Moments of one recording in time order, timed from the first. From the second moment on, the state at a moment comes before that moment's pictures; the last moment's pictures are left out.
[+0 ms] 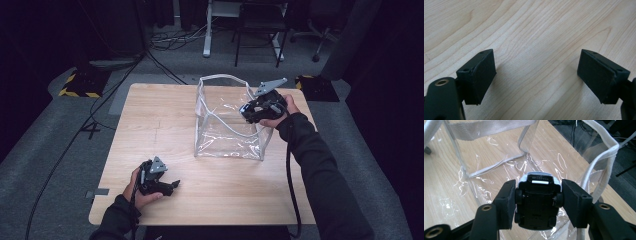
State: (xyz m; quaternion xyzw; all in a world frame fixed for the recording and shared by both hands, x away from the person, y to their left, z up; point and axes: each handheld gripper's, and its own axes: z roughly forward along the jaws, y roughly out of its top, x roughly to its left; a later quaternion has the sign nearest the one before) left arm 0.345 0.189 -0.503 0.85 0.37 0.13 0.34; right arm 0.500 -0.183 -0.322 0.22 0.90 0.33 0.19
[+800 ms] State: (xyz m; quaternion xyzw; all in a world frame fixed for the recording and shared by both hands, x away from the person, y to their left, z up) left arm 0.345 0.189 -0.503 0.85 0.37 0.13 0.34; right arm 0.498 -0.201 -0.313 0.21 0.92 0.28 0.19
